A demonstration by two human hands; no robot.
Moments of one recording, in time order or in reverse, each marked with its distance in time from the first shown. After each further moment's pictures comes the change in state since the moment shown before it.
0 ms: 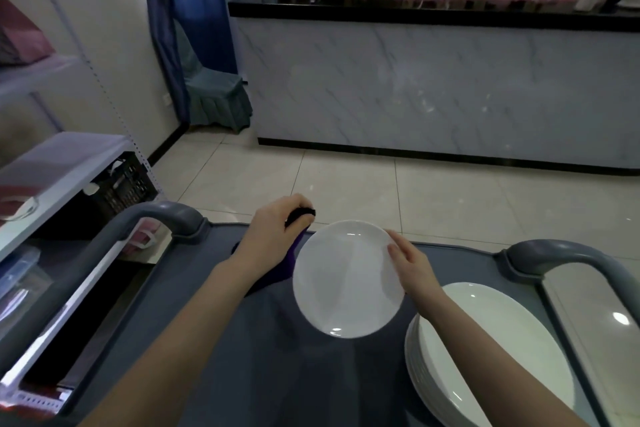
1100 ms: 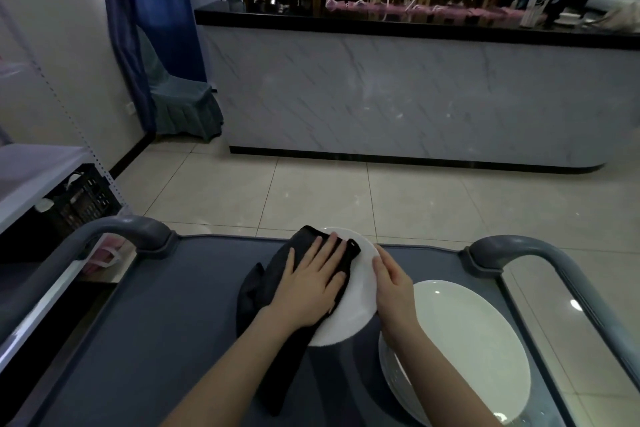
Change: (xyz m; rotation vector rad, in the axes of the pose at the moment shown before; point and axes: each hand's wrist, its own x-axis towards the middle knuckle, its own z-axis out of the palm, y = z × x) left_hand -0.028 0.002 0.116 0.403 -0.420 0.028; right_hand -0.047 -0.006 0.006 0.276 0.227 0.004
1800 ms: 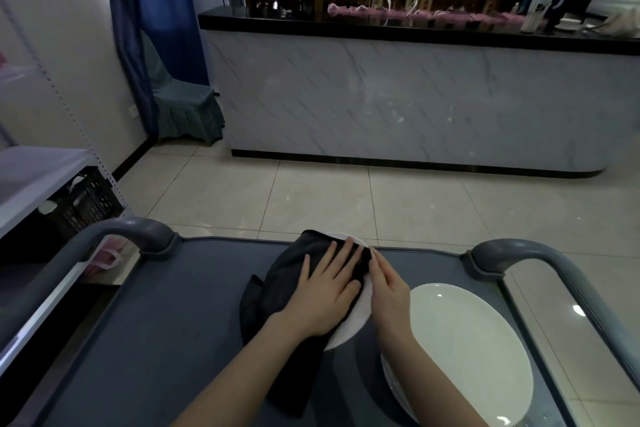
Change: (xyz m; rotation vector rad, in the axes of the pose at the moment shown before) left_hand -0.002 0.018 0.002 -0.082 -0.025 0.077; right_hand -0.009 -0.001 0.011 0.061 0.071 -0.007
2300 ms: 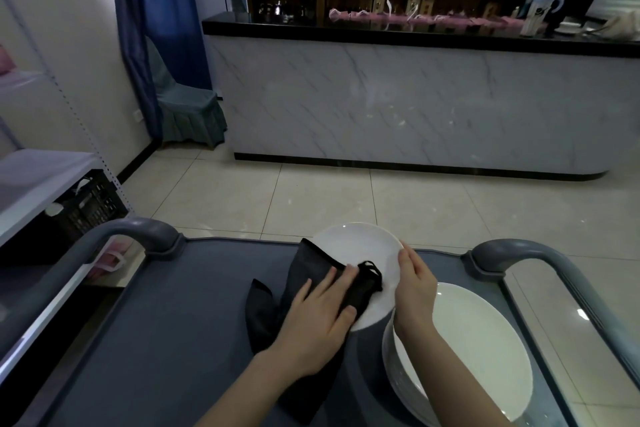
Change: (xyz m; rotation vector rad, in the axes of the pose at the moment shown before) left_hand -0.053 0.010 0.002 -0.111 0.079 0.015; right_hand 0.012 -0.012 -0.019 0.085 0.172 -0.016
